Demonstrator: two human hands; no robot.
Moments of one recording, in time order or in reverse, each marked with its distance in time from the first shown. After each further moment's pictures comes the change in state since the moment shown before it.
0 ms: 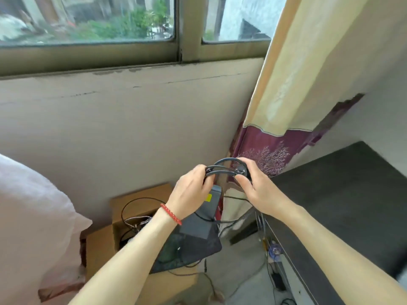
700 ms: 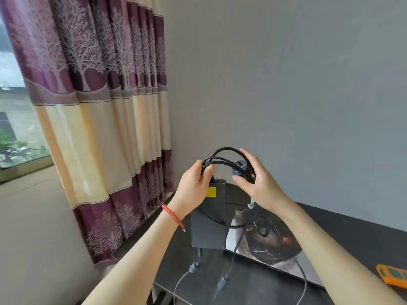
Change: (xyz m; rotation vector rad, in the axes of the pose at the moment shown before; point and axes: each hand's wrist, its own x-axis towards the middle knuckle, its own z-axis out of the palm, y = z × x) left_hand -0.077 0.435 0.098 -0.442 -0.286 0.577; right_hand -0.395 -0.002 -0.252 0.059 0.904 0.131
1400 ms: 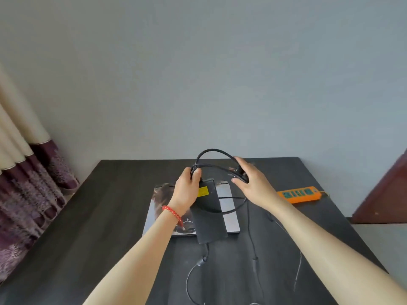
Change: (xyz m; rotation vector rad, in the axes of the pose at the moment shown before) left_hand 0.006 0.004 0.284 -0.233 -0.366 -0.244; right_hand -0.108 0.180 -0.165 -0.373 0.221 0.439
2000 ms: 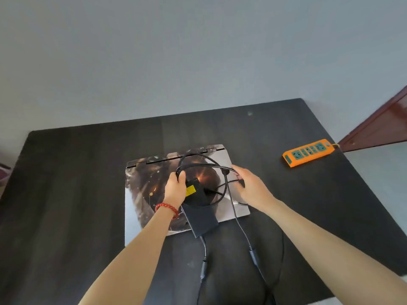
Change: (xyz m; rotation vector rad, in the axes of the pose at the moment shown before) left_hand 0.120 -0.201 0.067 0.107 -0.214 -0.537; right_hand 0.064 0.139 0.131 -0.095 -0.198 0.451
